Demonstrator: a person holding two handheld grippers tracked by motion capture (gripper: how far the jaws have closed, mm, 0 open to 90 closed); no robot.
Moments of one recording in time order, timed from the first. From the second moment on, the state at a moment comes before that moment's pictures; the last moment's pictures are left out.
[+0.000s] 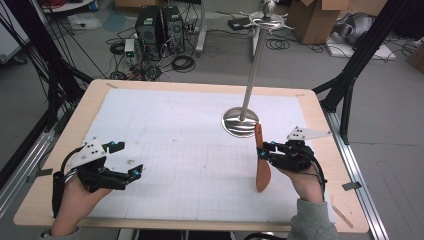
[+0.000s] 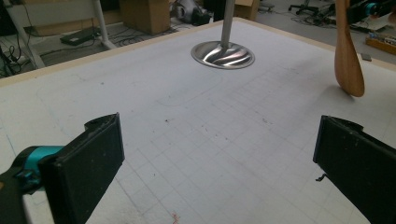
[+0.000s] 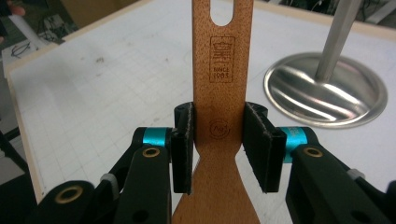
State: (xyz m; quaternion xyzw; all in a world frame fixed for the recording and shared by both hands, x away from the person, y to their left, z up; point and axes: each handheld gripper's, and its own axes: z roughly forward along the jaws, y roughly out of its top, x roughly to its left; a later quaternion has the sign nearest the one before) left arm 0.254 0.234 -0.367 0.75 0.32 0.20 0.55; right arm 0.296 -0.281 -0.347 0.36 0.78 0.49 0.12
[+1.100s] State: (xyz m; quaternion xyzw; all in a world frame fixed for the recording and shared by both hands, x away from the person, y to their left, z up) left arm 0.254 0.241 -0.364 0.74 0.33 0.20 0.56; right arm 0.296 -0.309 -0.316 0.32 0.78 0.51 0.17
